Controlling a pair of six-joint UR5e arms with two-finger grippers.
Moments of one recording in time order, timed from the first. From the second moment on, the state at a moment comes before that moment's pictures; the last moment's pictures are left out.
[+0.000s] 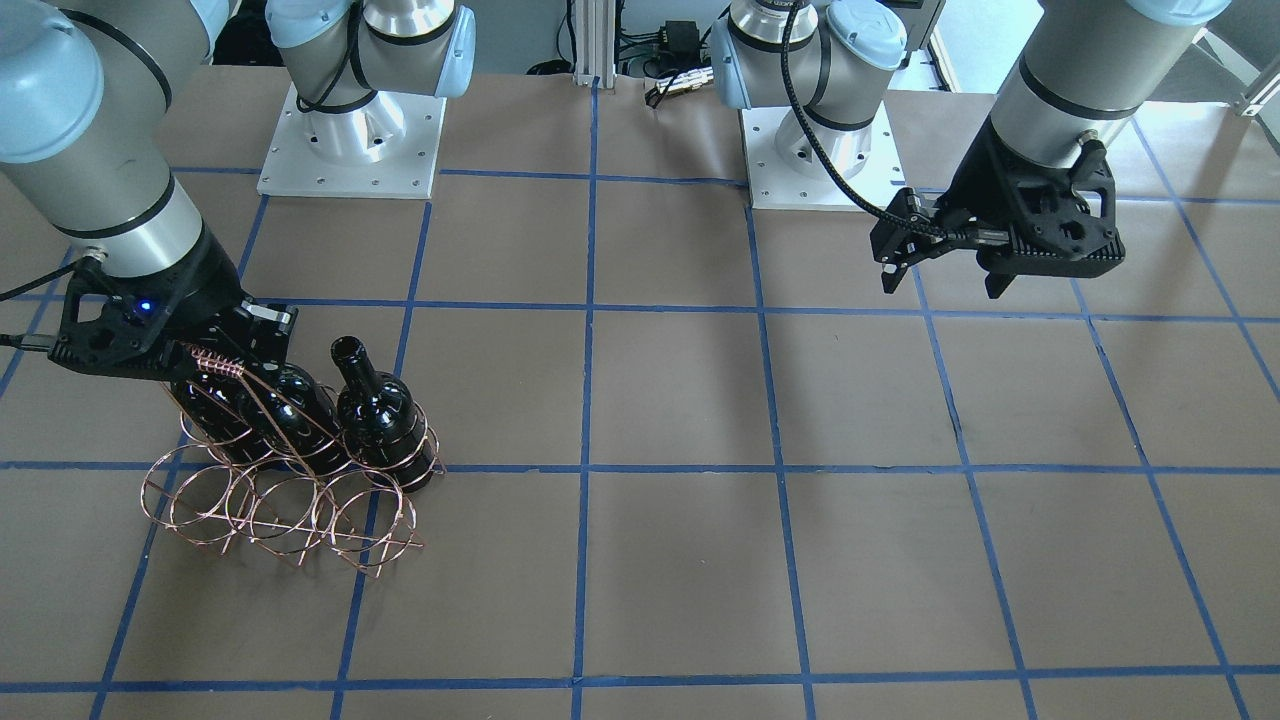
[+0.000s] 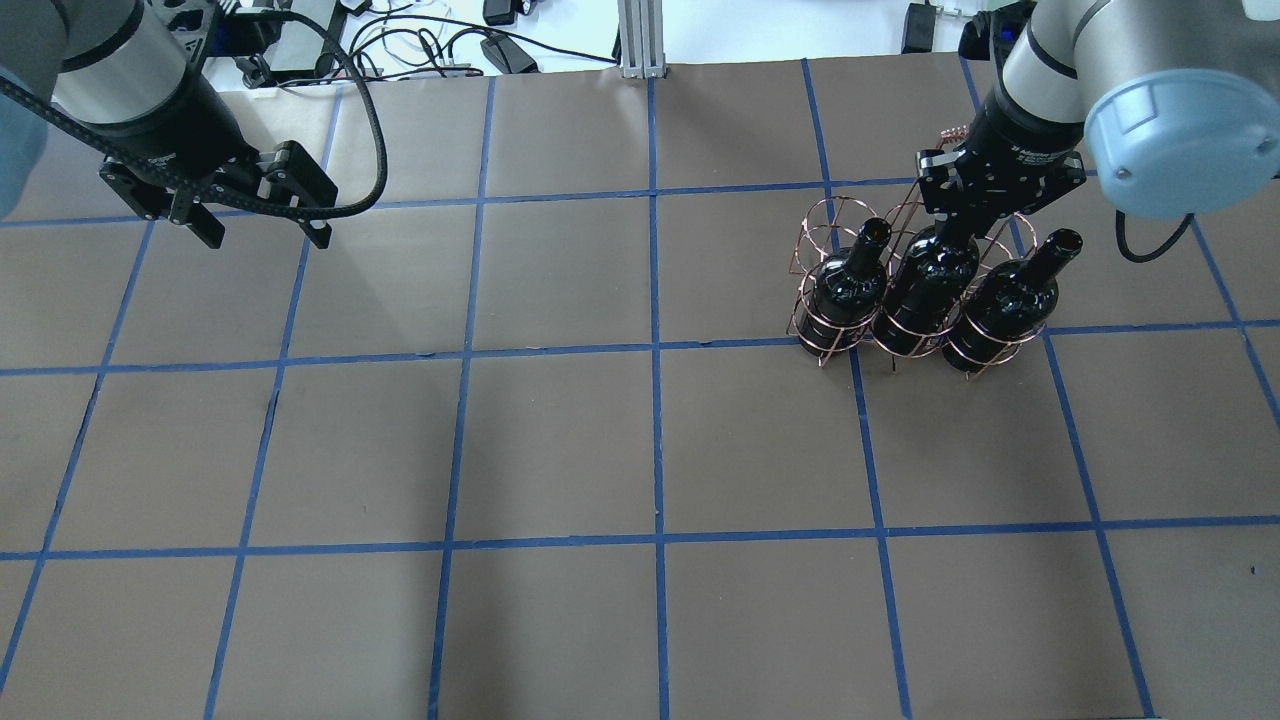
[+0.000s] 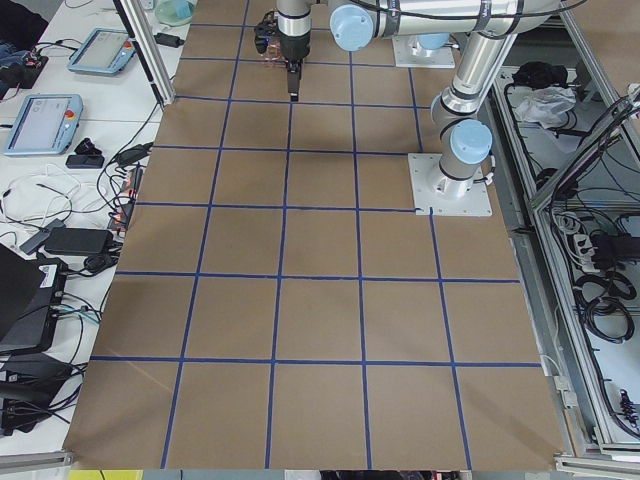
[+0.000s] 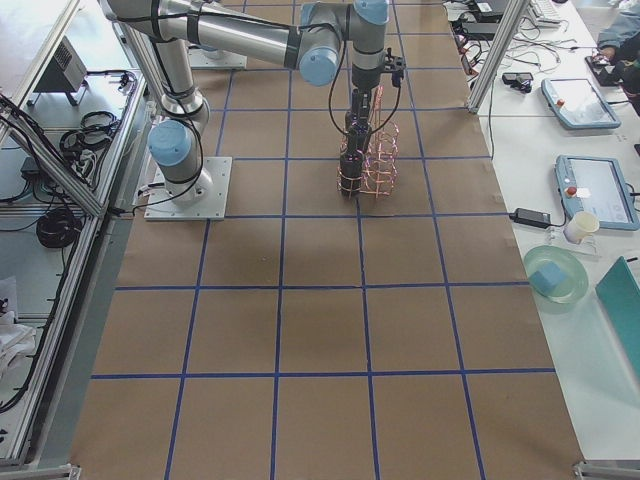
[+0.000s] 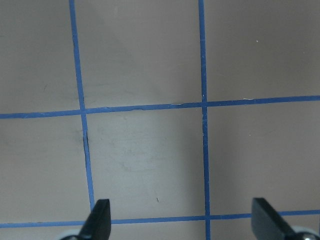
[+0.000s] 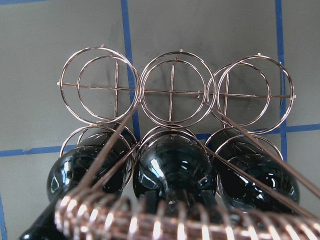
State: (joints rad) left arm -1.45 -1.57 -1.59 -1.53 1.59 0.16; right arm 1.46 -1.46 1.69 -1.85 -1.56 -0.03
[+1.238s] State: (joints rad) left arm -1.45 -1.57 -1.59 -1.53 1.59 0.16; right arm 1.48 -1.46 1.57 -1.73 -1.56 0.05
